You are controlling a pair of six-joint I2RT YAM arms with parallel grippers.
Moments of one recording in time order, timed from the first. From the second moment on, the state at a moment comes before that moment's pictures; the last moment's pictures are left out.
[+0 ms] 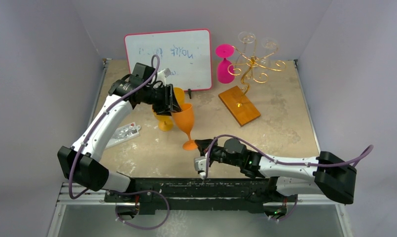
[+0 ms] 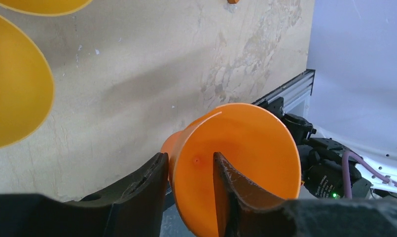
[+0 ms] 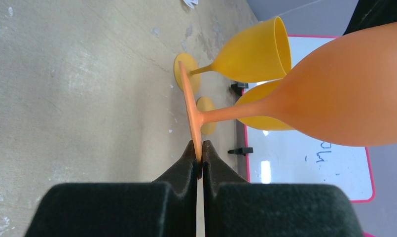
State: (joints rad) left arm -0.37 1.42 1.46 -0.97 0.53 -0.51; right arm 1.12 1.16 0.41 0.50 -0.07 -1.05
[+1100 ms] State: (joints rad) left arm -0.37 1.42 1.44 -1.02 0.49 -0.42; right arm 1.12 1.11 0.44 0.37 -0.08 -1.04
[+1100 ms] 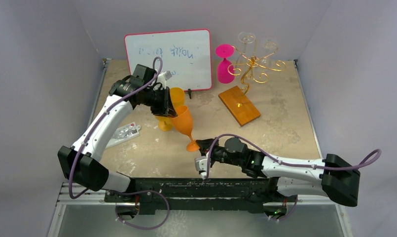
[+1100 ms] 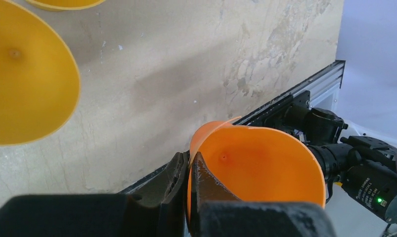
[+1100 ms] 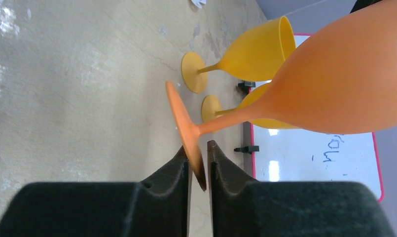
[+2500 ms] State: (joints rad) left arm -0.63 1.16 1.18 -0.90 -0.11 -0.54; right arm 1.12 0.62 0.18 0.61 -0.01 -0.56
